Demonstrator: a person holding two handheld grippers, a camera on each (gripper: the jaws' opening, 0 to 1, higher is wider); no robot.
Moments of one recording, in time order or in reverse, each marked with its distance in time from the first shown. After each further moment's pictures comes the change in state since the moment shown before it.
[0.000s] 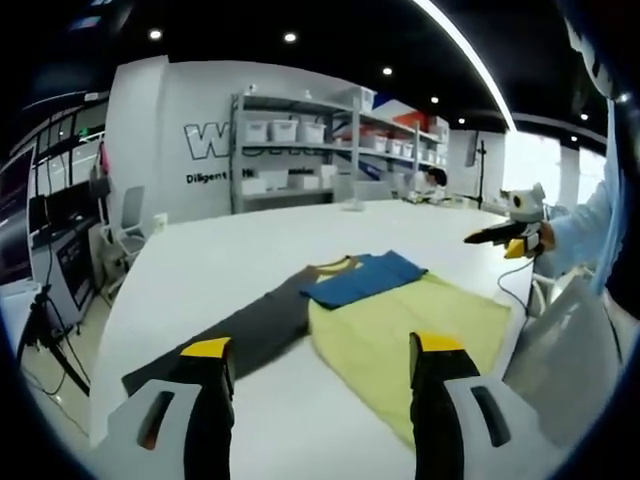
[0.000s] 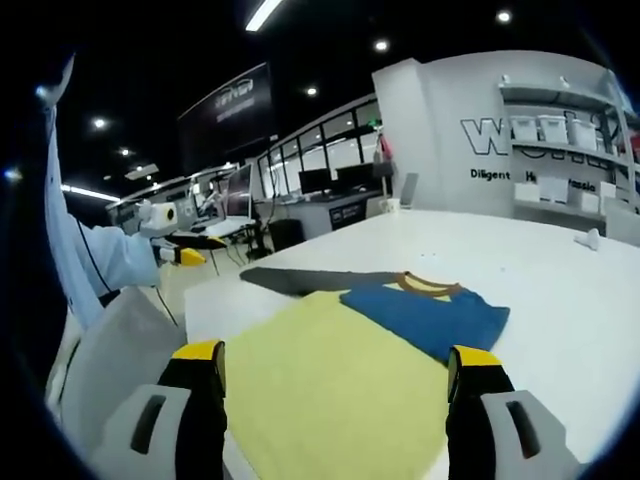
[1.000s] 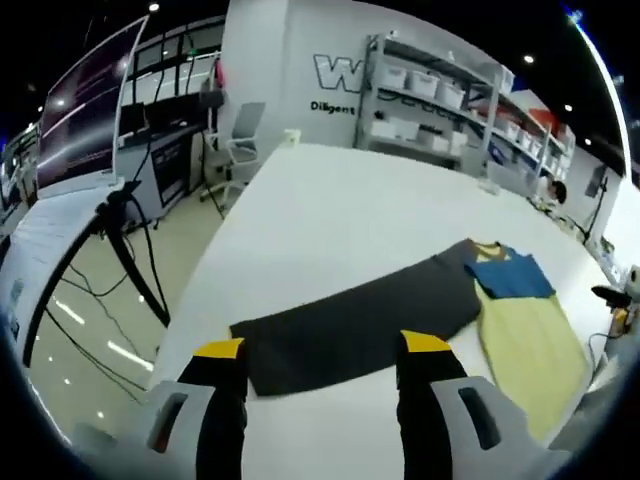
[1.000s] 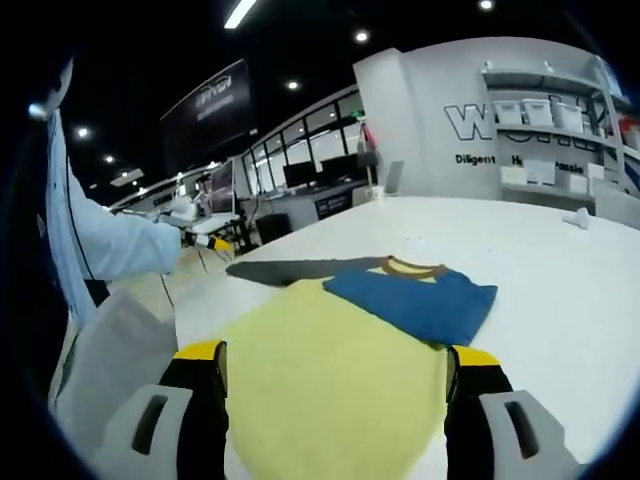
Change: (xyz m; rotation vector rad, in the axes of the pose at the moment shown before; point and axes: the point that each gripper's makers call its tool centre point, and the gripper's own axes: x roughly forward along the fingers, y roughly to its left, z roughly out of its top) left arm 0.007 0.187 -0.071 -0.396 0.269 0.456; right arm 0.000 -0.021 -0.016 0.055 0.037 -0.054
